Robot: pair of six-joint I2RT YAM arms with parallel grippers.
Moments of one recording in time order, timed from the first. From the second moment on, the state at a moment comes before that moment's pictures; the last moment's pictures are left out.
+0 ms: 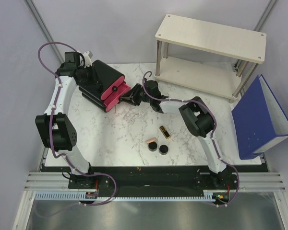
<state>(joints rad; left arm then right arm) 0.06 1.78 1.67 -0.75 0.37 -0.11 0.65 2.33 1.59 0.43 -0.40 1.33</state>
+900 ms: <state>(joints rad) 0.06 1.79 1.69 -0.75 0.37 -0.11 0.63 2.10 1.30 0.30 -0.39 1.17</state>
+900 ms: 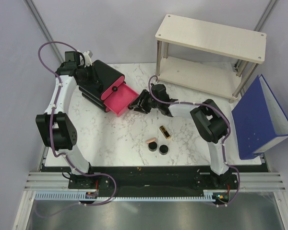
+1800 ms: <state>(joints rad) 0.06 1.81 1.72 -0.76 0.39 -0.11 0.73 1.71 1.40 -0.78 -0.02 0.45</state>
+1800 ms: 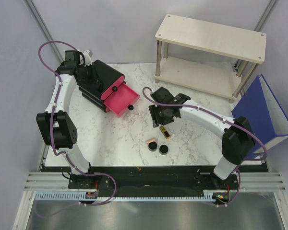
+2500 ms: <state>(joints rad) 0.06 1.81 1.71 -0.75 0.40 -0.11 0.87 1.55 1.03 -0.78 0.04 0.42</state>
